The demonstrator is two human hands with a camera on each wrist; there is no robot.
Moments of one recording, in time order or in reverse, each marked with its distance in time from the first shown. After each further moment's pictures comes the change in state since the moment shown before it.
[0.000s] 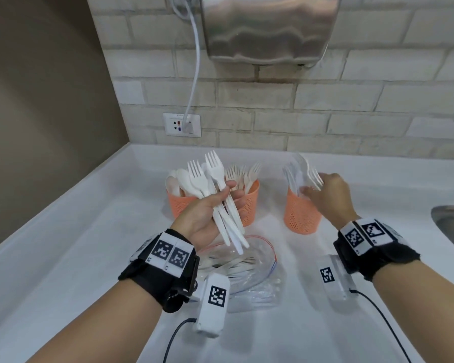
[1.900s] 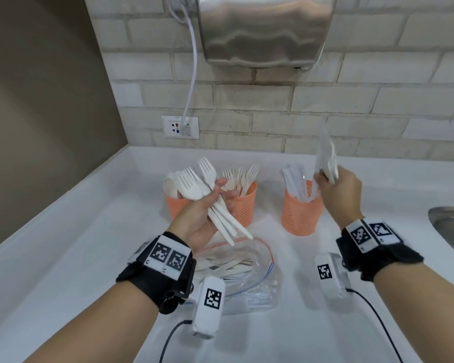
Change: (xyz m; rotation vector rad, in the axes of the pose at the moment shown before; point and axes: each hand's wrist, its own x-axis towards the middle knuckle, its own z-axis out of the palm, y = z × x) left_hand 0.005 -0.003 -0.006 -0.054 -0.009 0.066; right_hand 0.004 0.007 -0.013 0.208 0.207 -0.045
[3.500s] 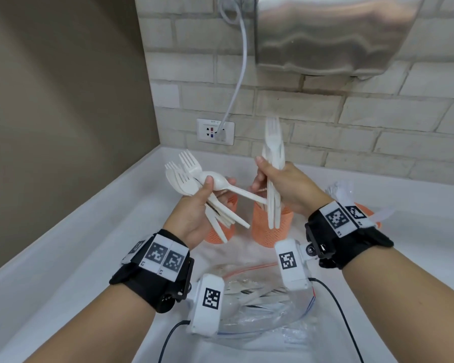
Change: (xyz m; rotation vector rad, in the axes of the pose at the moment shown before) left_hand 0.006 0.053 -0.043 0.092 0.117 0.205; right_hand -0.005 -0.119 0.112 0.553 -0.771 0.058
